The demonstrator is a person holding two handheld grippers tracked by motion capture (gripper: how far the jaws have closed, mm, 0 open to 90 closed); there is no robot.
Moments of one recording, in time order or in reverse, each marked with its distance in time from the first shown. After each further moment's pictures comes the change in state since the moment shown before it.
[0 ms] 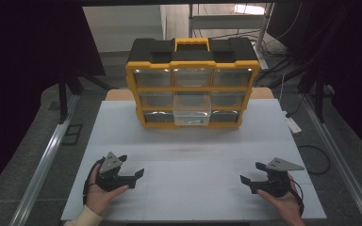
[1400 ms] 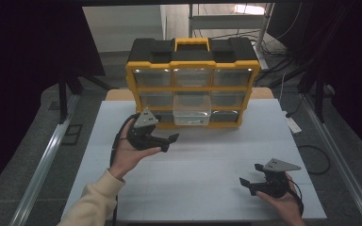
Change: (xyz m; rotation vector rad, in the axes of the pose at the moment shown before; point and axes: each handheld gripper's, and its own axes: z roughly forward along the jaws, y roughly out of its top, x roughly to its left) left arm -0.038 0.148 0.018 -0.073 -0.119 0.175; right arm 0.001 -0.002 0.004 0.051 0.002 -0.040
